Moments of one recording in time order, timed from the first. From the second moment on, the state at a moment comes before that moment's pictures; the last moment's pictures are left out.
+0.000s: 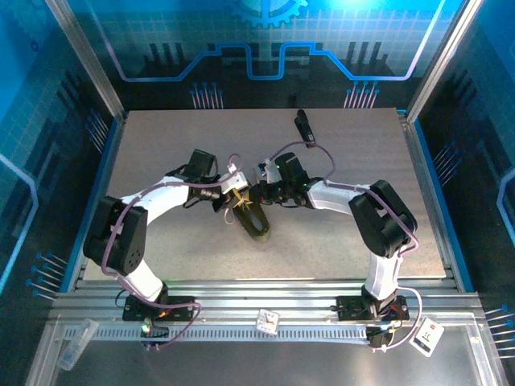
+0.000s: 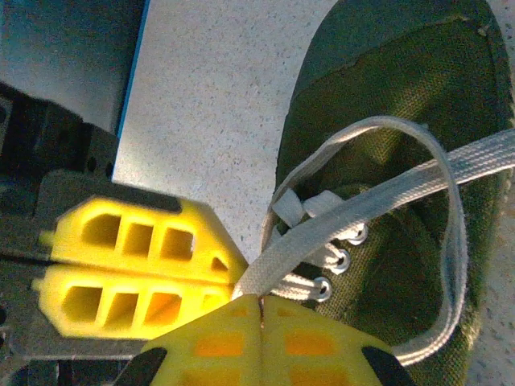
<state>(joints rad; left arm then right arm) -0.29 1.64 0.99 -0.38 0.58 0.62 0.60 1.86 1.08 0.06 -0.62 0.63</state>
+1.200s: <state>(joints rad) -0.42 1.40 0.72 0.08 0.47 0.43 0.60 1.56 1.24 -0.46 -0.48 0.36</state>
